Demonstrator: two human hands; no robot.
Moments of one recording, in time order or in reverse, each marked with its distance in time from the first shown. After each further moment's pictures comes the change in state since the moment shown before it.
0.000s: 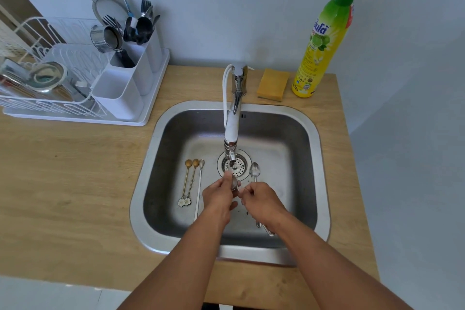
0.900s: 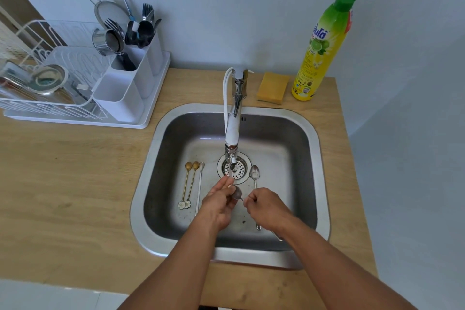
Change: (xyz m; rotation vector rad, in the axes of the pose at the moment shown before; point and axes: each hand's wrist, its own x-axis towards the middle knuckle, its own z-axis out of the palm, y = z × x) left_hand 0.002 0.004 -0.012 -0.342 -0.211 -0.150; right_hand -0.006 0.004 -0.011 -0.207 -0.033 -0.006
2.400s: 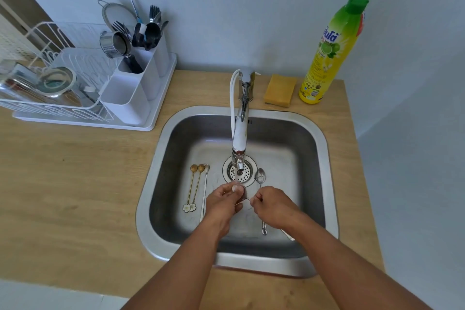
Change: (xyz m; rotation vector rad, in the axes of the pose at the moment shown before) left_hand 0.000 -0.002 -0.008 0.335 0.011 0.151; right_hand 0.019 -0.004 -0.012 -0.232 -0.039 -0.045
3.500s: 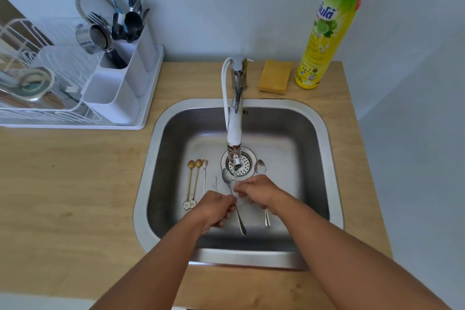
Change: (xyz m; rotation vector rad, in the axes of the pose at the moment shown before) left_hand 0.003 0.024 -0.033 0.716 -0.160 -0.171; right_hand 0.048 -0.008 0.027 0.577 -0.117 0.184
